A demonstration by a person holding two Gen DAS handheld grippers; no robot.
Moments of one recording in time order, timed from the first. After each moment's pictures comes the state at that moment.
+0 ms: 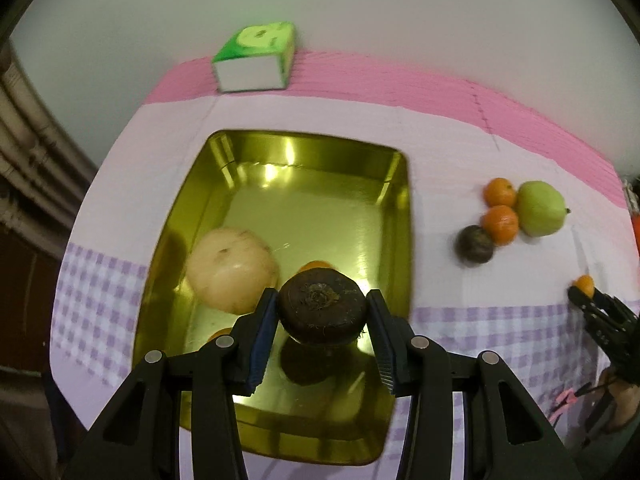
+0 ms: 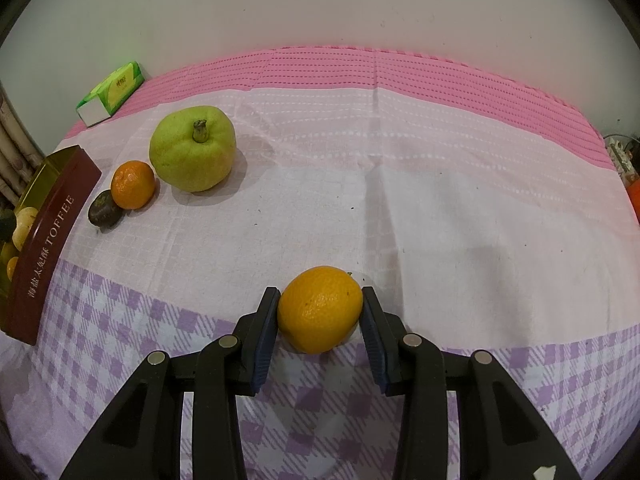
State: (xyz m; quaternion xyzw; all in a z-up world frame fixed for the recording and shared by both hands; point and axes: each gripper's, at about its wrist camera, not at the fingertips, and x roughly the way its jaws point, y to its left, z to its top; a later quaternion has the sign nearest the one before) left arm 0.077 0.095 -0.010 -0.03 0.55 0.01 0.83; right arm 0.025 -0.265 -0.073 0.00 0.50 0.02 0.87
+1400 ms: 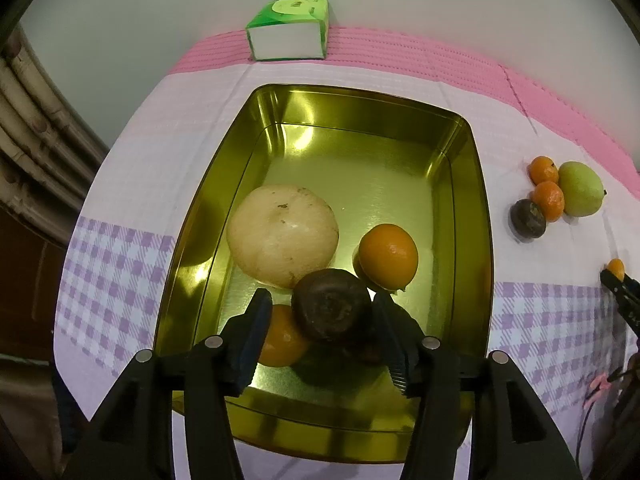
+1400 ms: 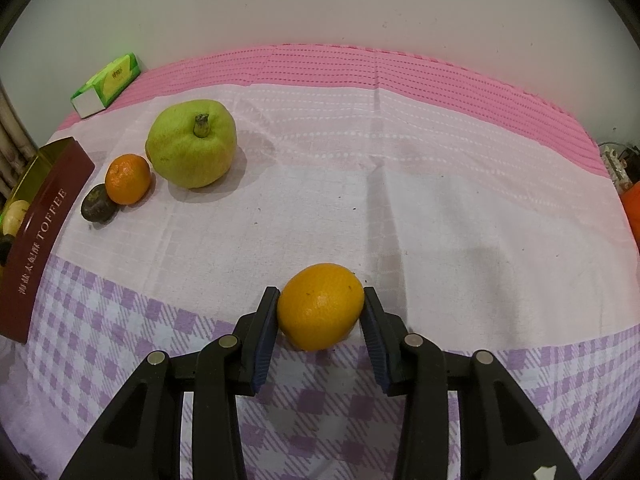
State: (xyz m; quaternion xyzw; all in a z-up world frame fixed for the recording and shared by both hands) left arm 0.068 0.123 -0.042 -0.02 0.57 0.04 0.82; right arm 0.029 -0.258 -0.073 -0.02 0.50 0.00 0.86
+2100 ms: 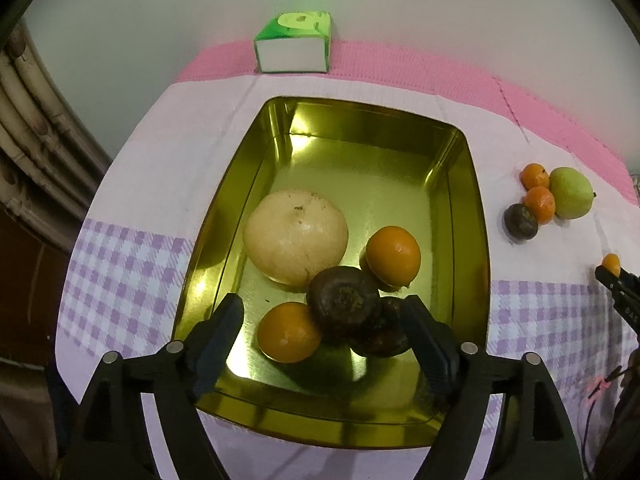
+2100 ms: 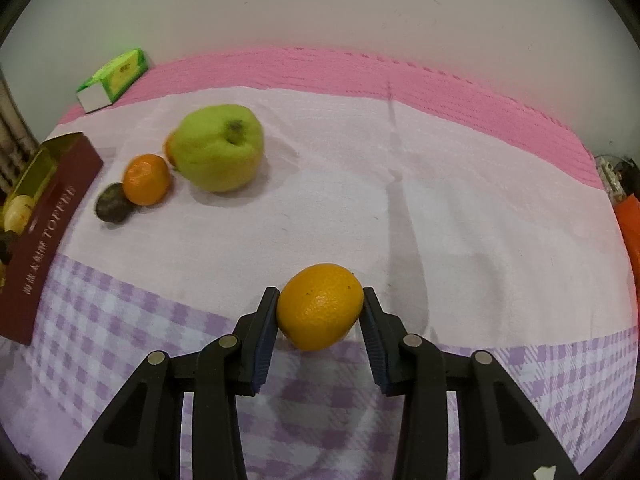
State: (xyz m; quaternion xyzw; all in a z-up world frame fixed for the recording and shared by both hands) left arm 0.051 0.128 -0.029 -0.02 0.54 0.03 0.84; right arm 0.027 -0.227 -0.055 -0.04 0.50 0.00 0.87
